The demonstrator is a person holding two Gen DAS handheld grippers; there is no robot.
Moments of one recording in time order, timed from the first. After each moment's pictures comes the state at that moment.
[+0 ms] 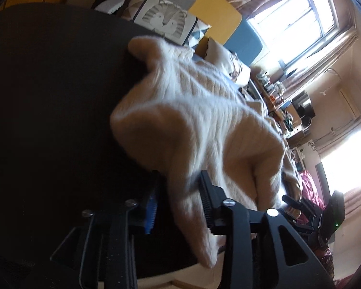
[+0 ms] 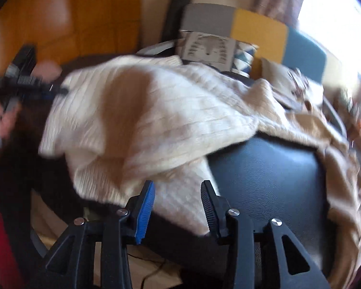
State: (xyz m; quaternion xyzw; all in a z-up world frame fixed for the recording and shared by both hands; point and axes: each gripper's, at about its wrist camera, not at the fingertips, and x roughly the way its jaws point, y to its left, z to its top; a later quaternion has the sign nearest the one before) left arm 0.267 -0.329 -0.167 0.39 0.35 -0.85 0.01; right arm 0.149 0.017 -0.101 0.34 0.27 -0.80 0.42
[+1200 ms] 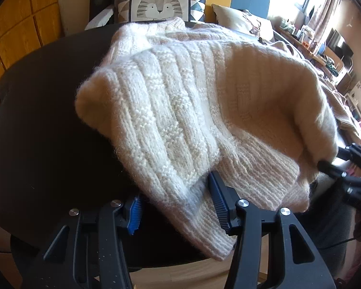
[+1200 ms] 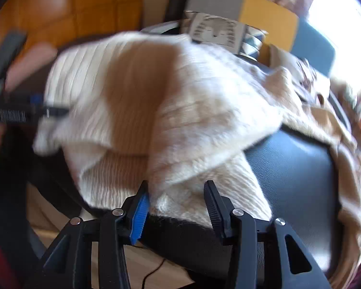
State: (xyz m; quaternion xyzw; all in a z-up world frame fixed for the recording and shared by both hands) left arm 0.239 -0.231 -0.165 0.48 0.13 -0.86 0.11; right arm 0.097 0.004 -0.122 0.41 0.24 -0.79 0.39
